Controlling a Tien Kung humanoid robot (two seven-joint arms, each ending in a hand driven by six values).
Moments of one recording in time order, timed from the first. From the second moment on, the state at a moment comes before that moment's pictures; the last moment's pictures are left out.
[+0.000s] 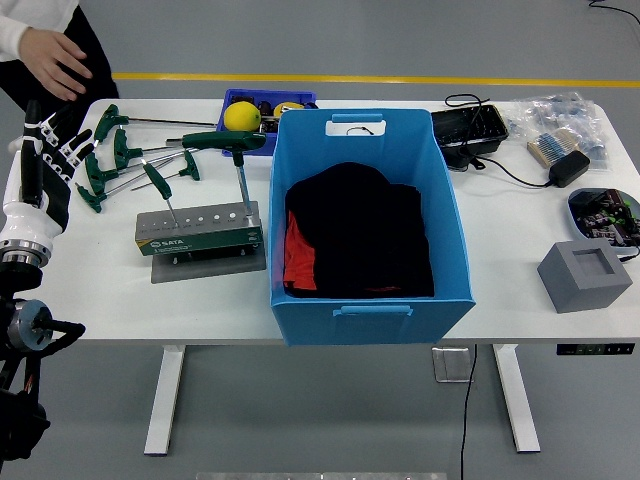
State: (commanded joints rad) left arm -0.18 0.03 -1.71 -1.34 1.14 0.00 -0.05; right arm 0.05 -0.16 0.64 0.18 -0.22 -0.17 0.05
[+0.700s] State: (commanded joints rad) left arm -0.20 0.04 -1.70 -1.38 1.24 0.01 -0.03; right arm 0.06 -0.16 0.65 0.18 -0.24 -0.17 0.05
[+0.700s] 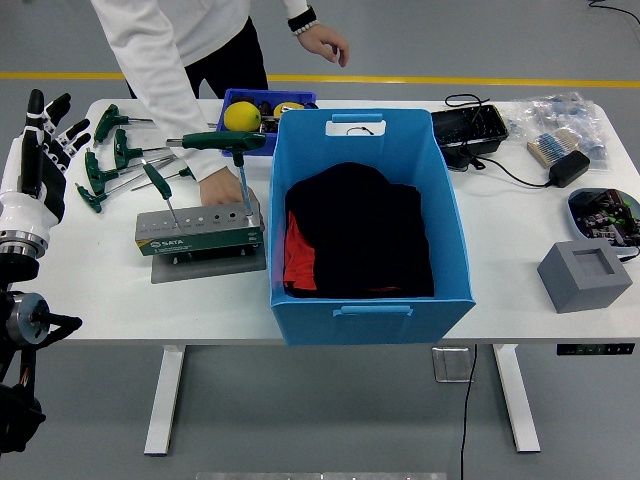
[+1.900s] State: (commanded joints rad) left arm -0.55 0.14 -1.15 -1.39 2.27 -0.12 0.27; right arm 0.06 -0.16 0.63 0.18 -0.22 -0.17 0.04
